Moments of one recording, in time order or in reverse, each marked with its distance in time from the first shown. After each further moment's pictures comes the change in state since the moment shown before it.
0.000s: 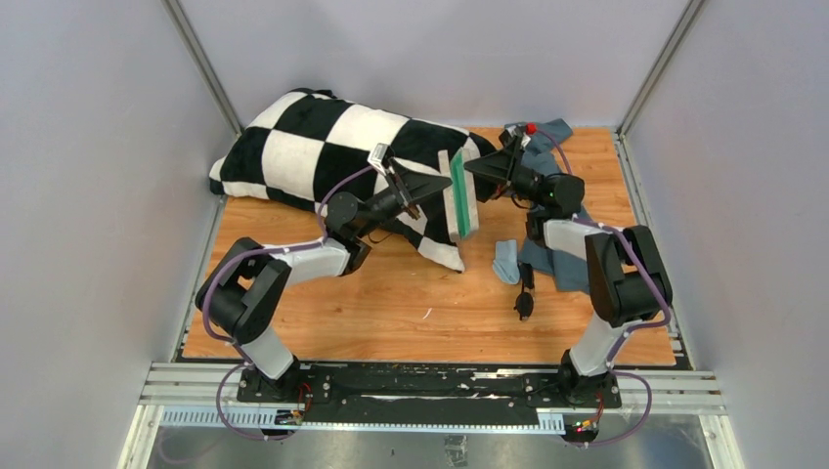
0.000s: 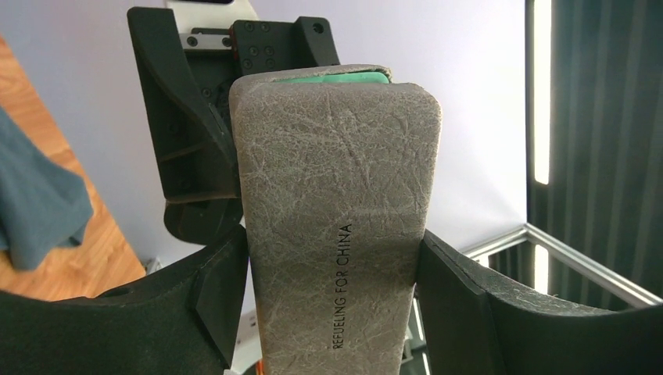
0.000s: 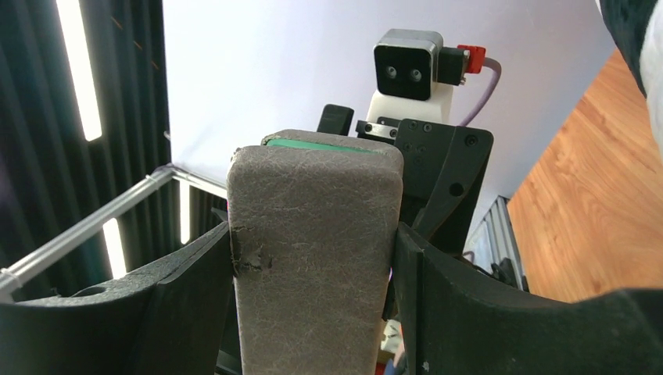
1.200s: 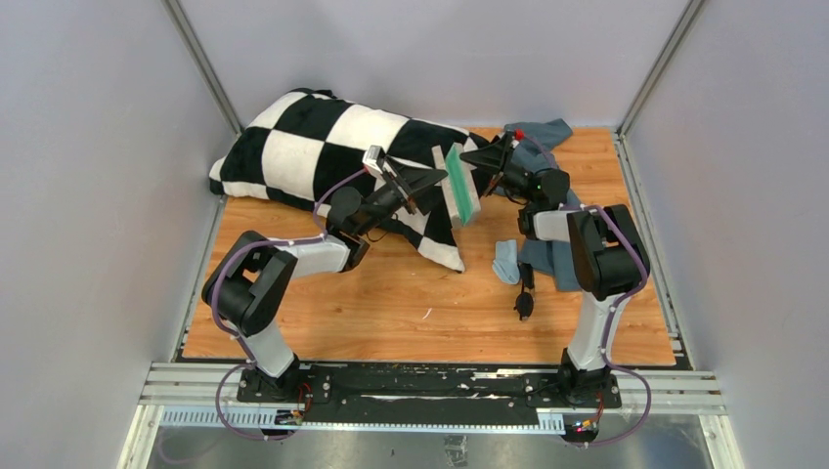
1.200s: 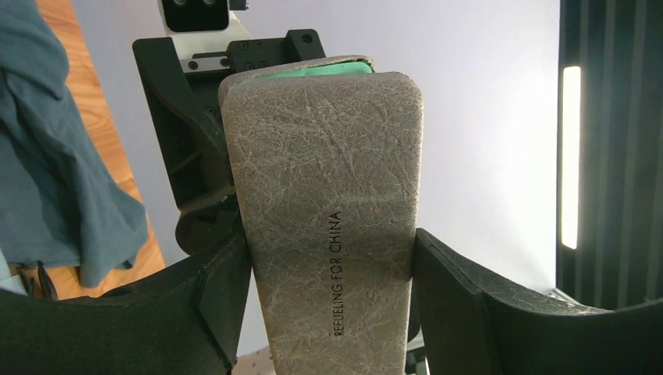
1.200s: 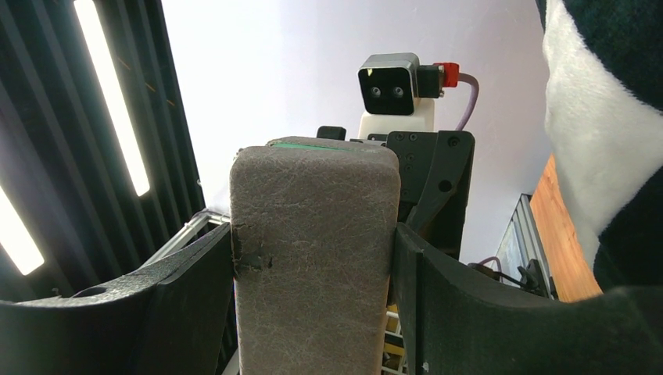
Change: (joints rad) left arm 0.047 0.057 0.025 -0.073 -0.084 0.026; right arm -0.013 0.224 0.122 0.020 0.035 0.143
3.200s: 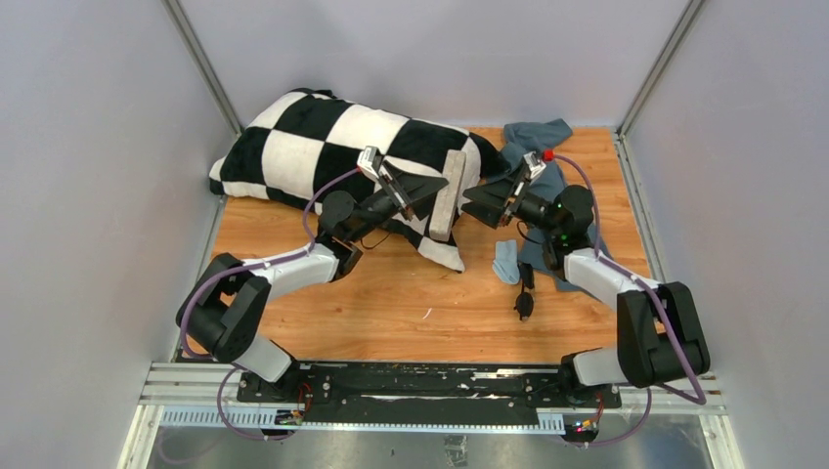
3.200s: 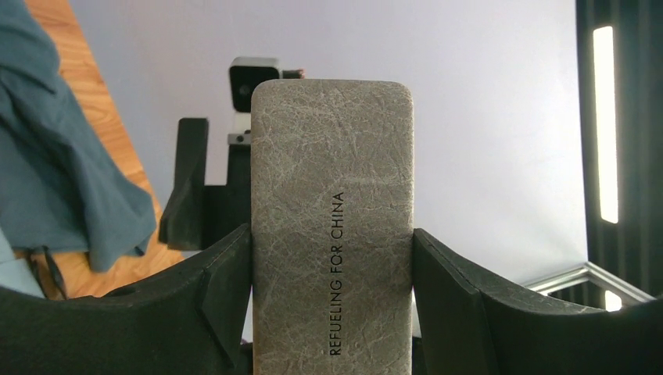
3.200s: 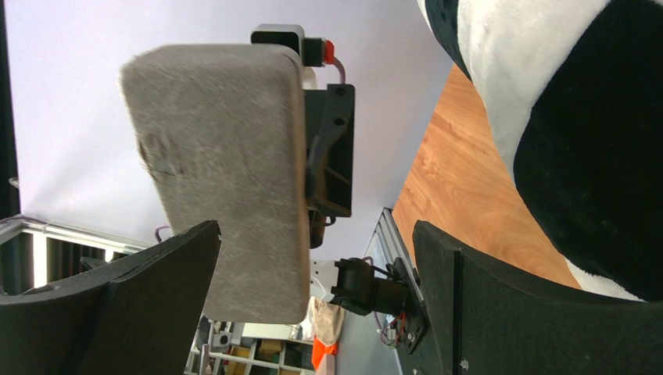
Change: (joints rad) left arm -0.042 -0.168 -0.055 -0.157 -0.018 0.128; right arm 0.004 -0.556 -0.343 -0.581 0.085 -0.665
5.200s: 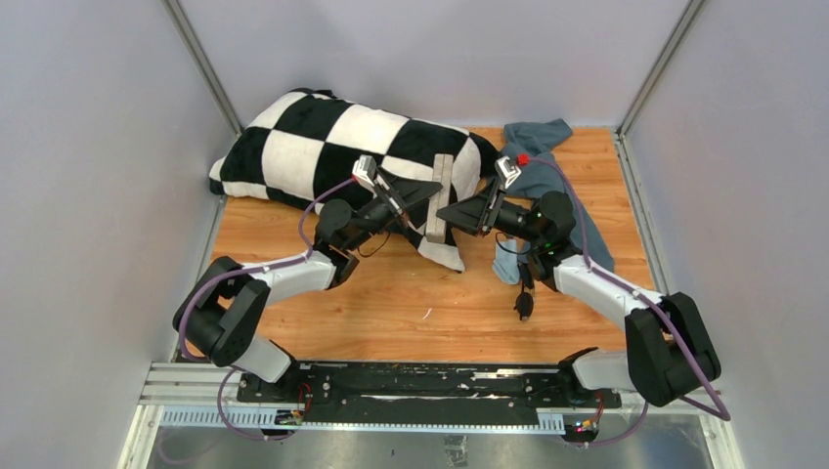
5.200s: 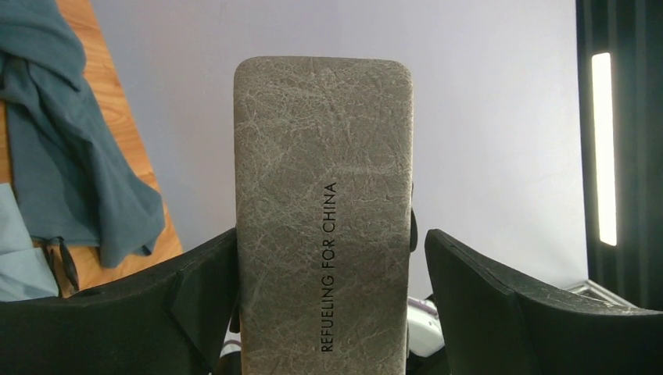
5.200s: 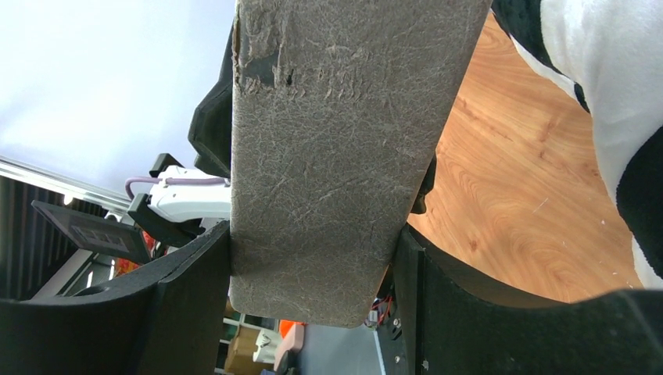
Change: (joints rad) left arm 0.000 -0.025 -0.076 0.048 -0.056 -0.022; right arm 0.206 -0.080 0.005 -0.106 0.099 -0.179
